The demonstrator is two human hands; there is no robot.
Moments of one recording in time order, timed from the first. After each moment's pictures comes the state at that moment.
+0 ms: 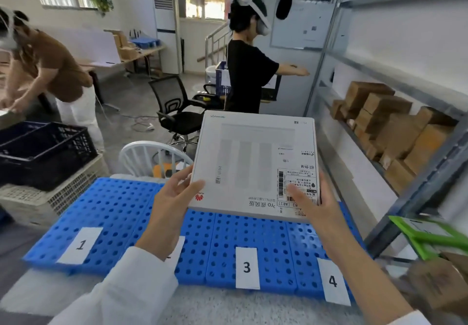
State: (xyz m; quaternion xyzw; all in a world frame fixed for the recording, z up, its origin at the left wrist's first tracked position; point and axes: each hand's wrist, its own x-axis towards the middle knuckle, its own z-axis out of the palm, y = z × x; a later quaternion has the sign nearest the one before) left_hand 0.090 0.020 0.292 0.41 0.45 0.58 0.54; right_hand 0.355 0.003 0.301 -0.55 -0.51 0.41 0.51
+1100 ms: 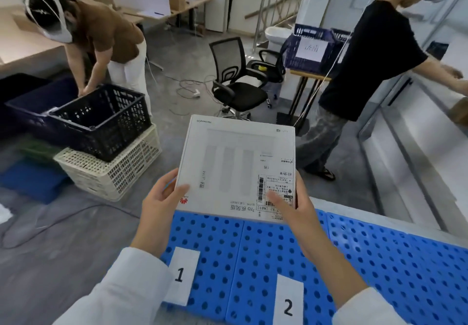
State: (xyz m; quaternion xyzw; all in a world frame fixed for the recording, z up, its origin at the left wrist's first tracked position) left_hand -0.306 0.213 0.193 0.30 0.56 0.60 0.50; right_hand -0.050 0.249 0.201 -0.55 -0.52 0.51 0.41
